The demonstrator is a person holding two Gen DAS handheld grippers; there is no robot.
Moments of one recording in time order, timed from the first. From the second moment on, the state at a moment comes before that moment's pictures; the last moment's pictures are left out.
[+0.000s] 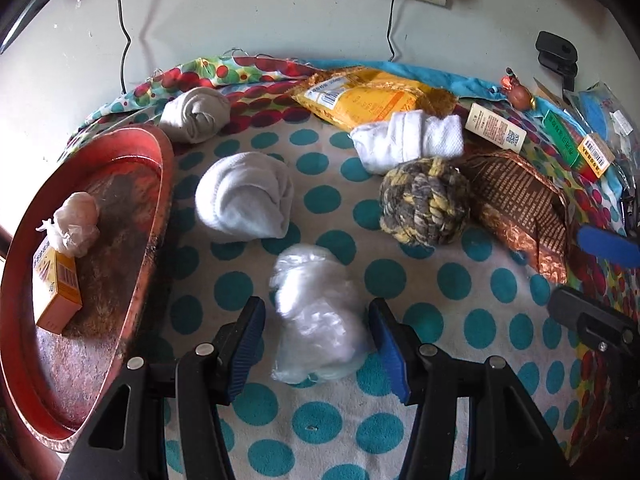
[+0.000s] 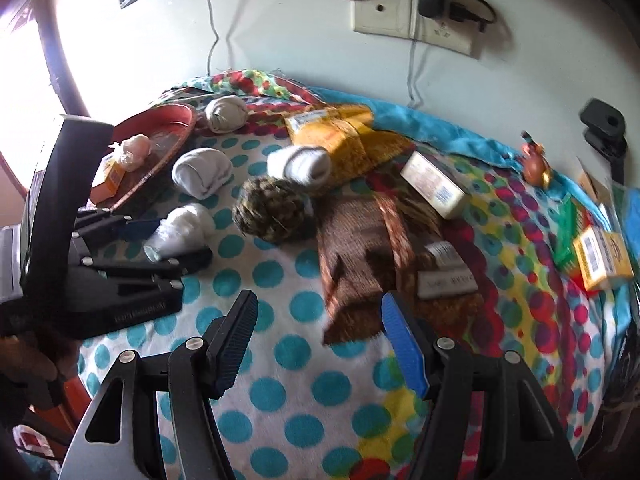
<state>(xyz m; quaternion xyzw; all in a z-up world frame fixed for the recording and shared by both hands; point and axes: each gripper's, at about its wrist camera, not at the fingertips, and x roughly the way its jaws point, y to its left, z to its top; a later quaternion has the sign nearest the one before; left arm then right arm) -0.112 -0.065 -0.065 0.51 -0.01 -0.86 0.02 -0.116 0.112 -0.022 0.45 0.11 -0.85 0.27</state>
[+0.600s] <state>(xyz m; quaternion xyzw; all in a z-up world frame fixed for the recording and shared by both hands) -0.088 -0.082 -0.054 0.49 -0.01 -0.87 0.02 -0.161 0.023 -0.046 0.44 0.16 -0.83 0.31</state>
